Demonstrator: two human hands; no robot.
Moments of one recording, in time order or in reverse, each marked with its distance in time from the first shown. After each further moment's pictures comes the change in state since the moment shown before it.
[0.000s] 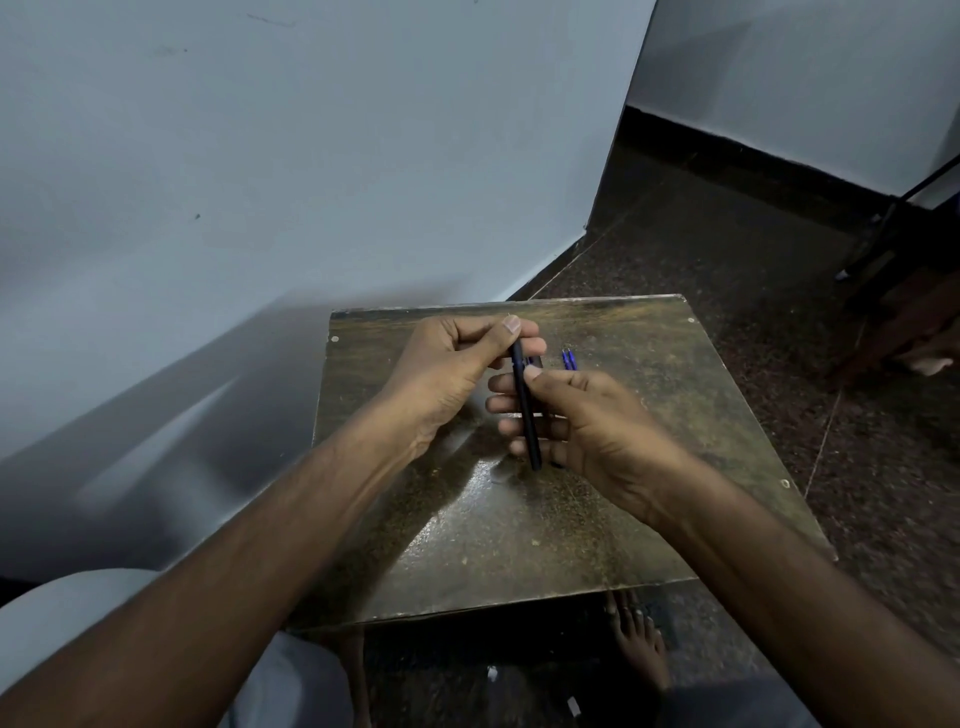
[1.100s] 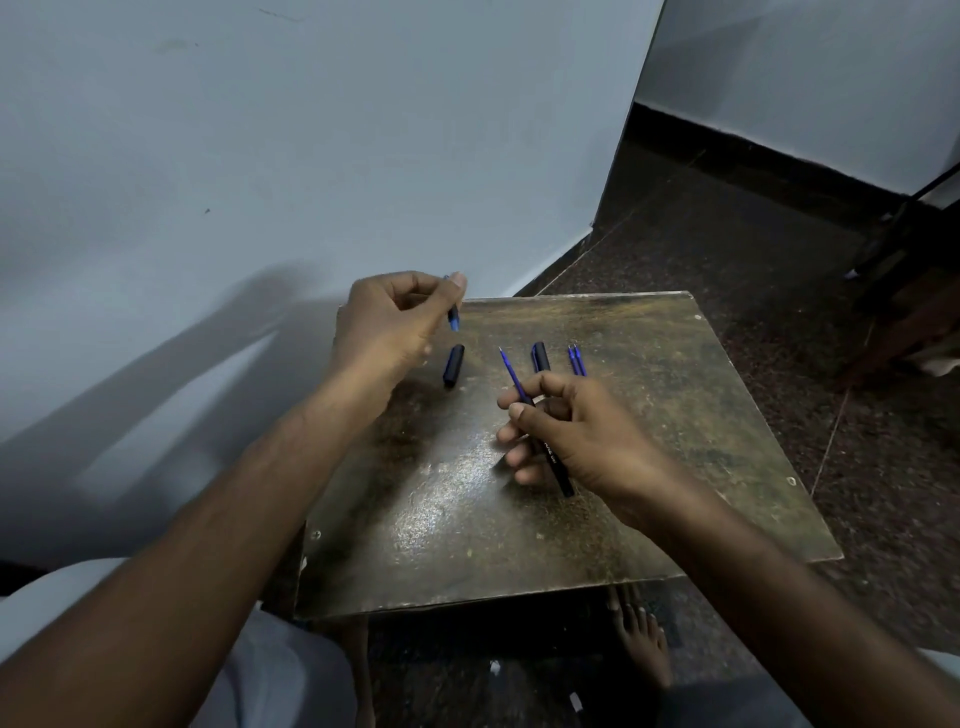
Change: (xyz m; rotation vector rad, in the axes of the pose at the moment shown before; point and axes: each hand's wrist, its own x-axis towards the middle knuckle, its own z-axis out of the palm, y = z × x) left_hand 0.017 0.009 -0.046 0.309 0.335 0.061; right_hand -0.011 0.007 0.010 -0.315 0.017 -0.056
